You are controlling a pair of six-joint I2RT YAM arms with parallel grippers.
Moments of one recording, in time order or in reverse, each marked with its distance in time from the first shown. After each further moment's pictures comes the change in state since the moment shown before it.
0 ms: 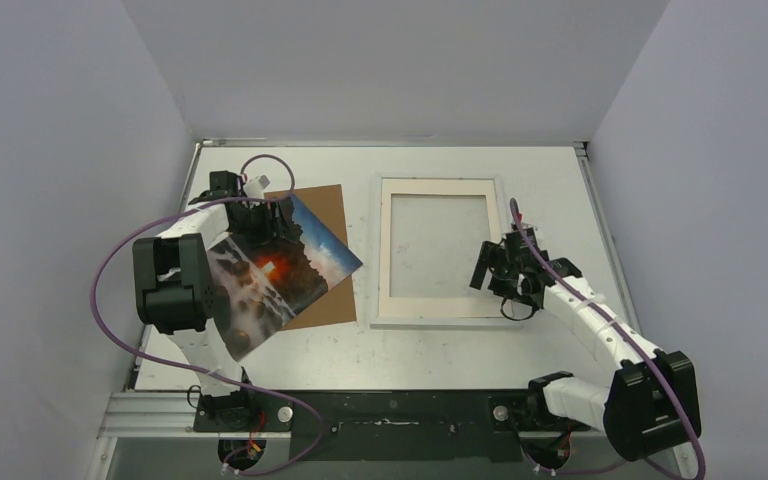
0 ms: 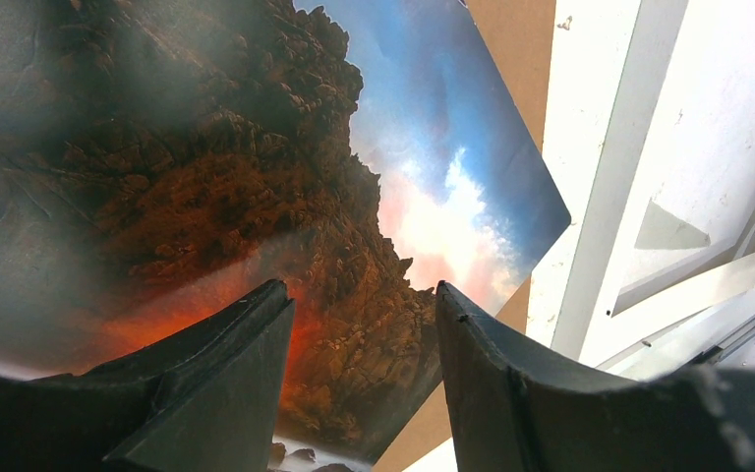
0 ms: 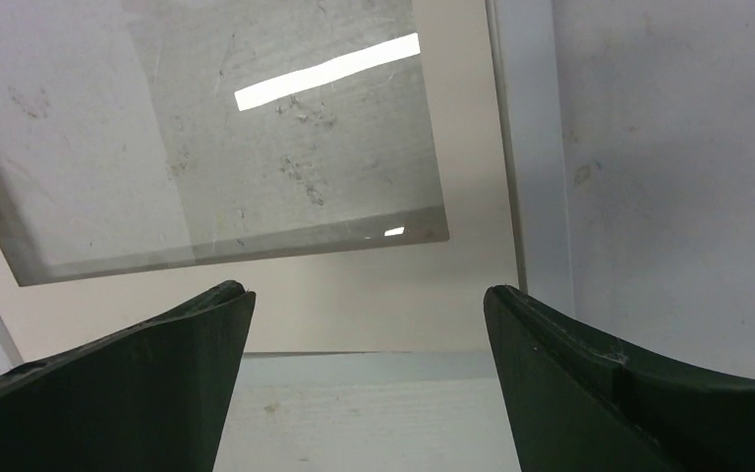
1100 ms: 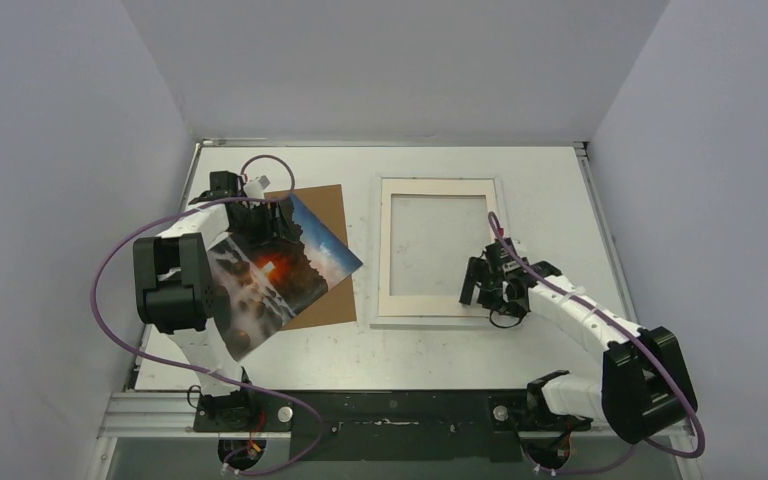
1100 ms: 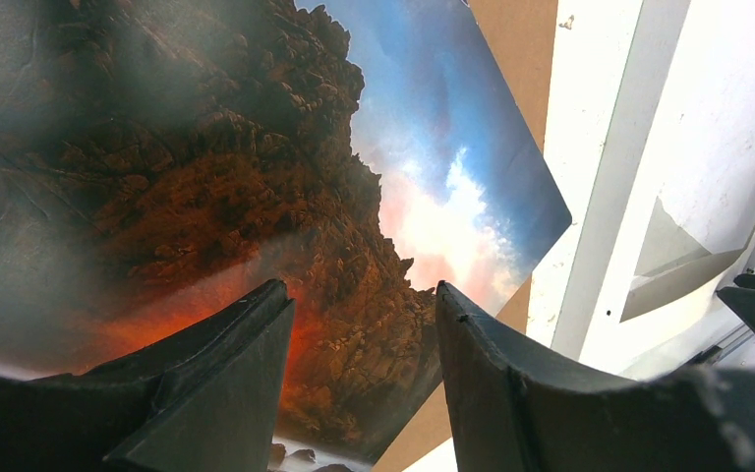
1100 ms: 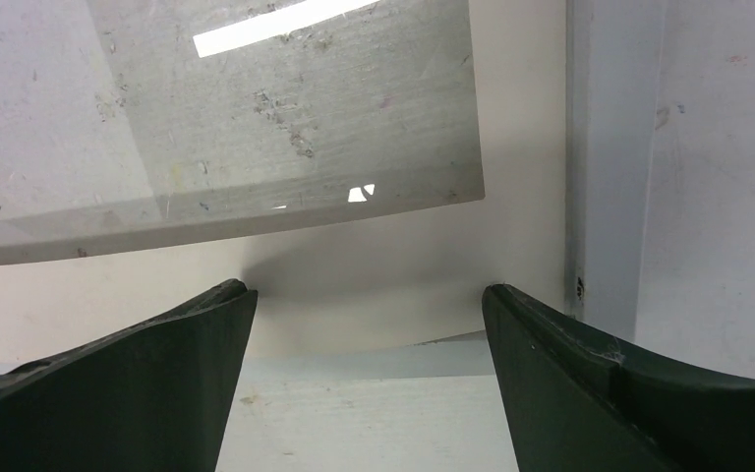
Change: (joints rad) left arm 0.000 0.003 0.001 0.000 0.000 -0.001; right arm 0.092 0.067 -0.065 0.000 0.011 0.061
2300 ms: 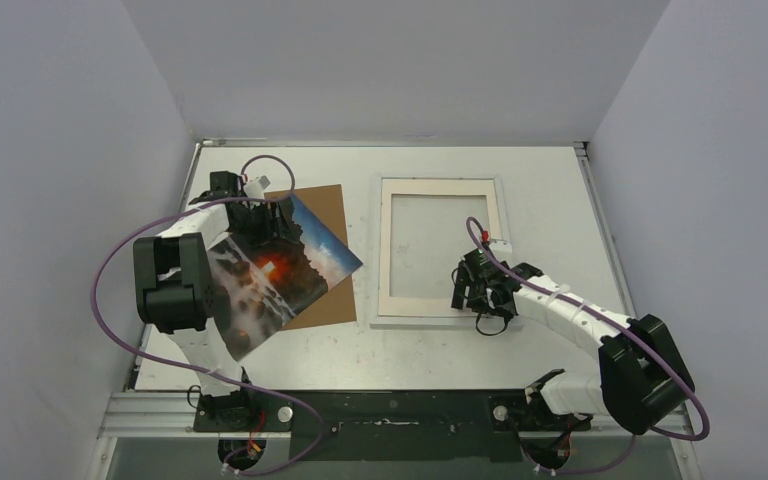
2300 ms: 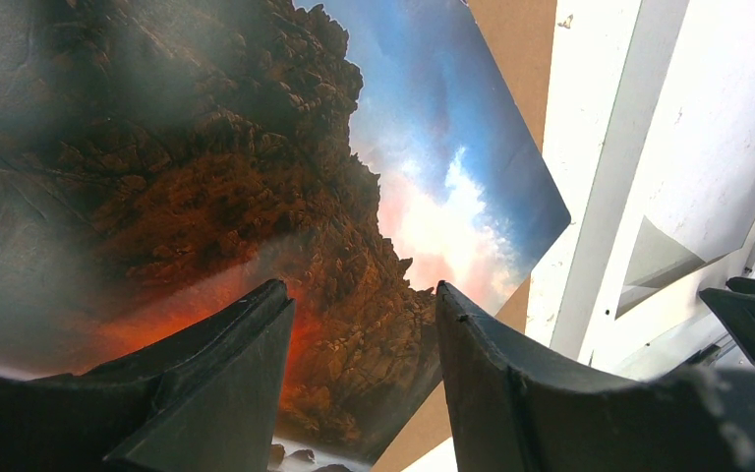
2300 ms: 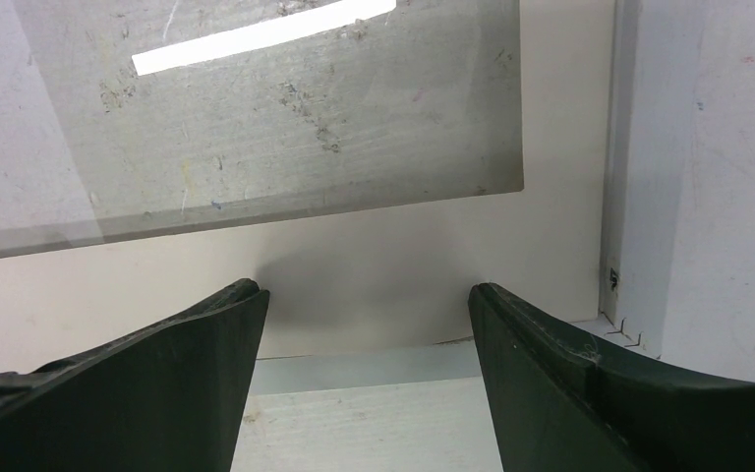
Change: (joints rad) left arm 0.000 0.002 0.000 0.000 0.003 0.000; right arm 0.162 0.050 0.021 -0.001 0.171 0.071
